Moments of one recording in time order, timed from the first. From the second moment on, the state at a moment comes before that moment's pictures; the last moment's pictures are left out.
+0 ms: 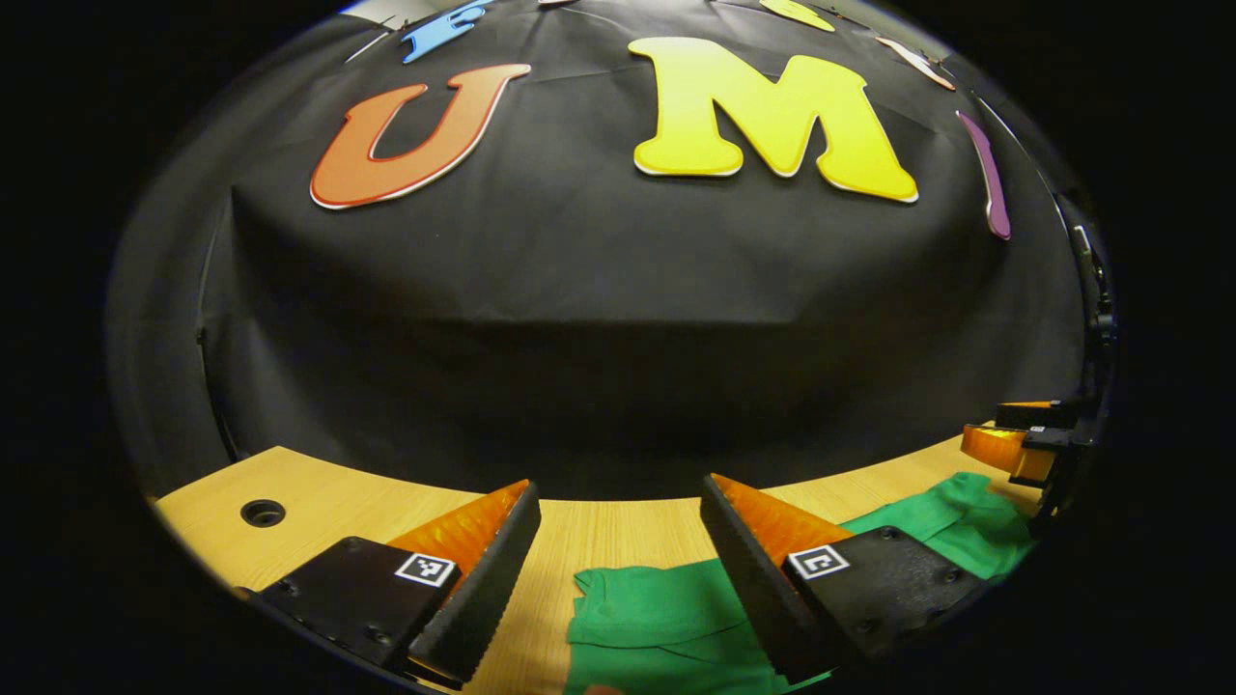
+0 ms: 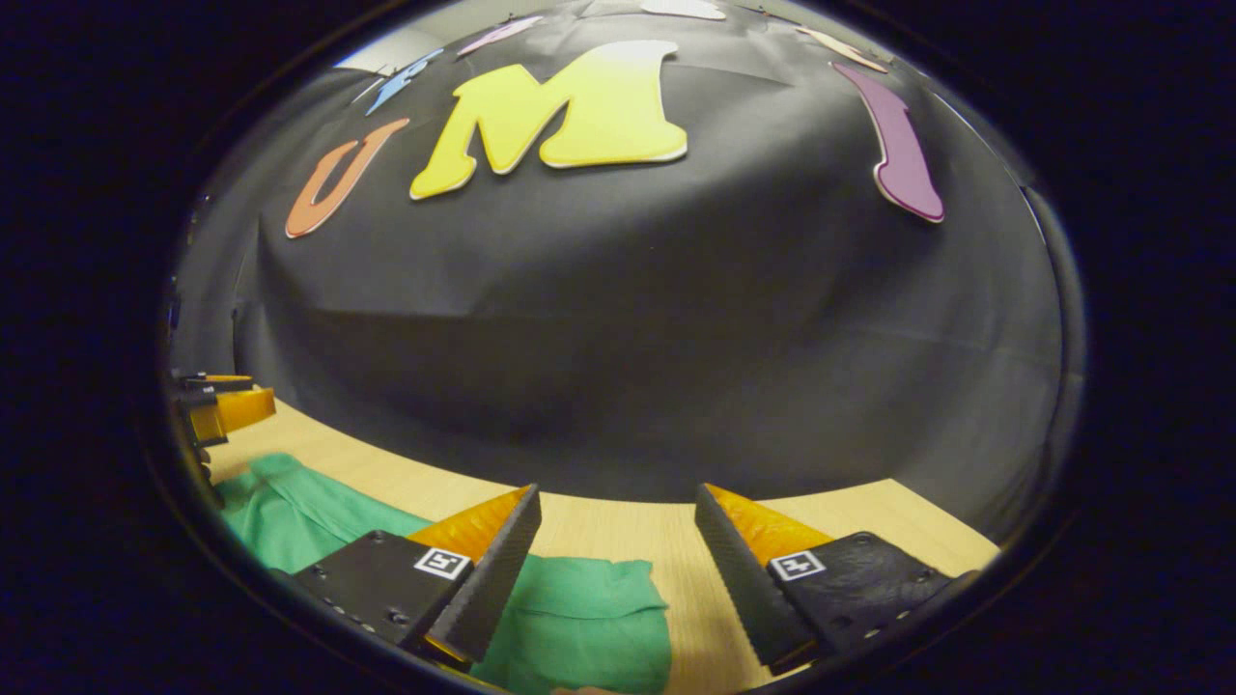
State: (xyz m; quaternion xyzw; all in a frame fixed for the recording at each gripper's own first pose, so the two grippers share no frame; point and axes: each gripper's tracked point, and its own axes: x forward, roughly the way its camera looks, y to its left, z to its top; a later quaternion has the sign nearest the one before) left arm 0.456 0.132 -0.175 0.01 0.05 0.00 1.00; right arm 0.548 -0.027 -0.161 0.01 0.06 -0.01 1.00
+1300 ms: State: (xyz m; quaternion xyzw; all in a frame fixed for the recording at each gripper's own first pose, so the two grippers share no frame) left arm 0.245 0.121 -0.163 0.00 0.02 0.05 1.00; right arm 0.261 -0.004 -0.094 -0.09 -0.10 -0.05 0.99
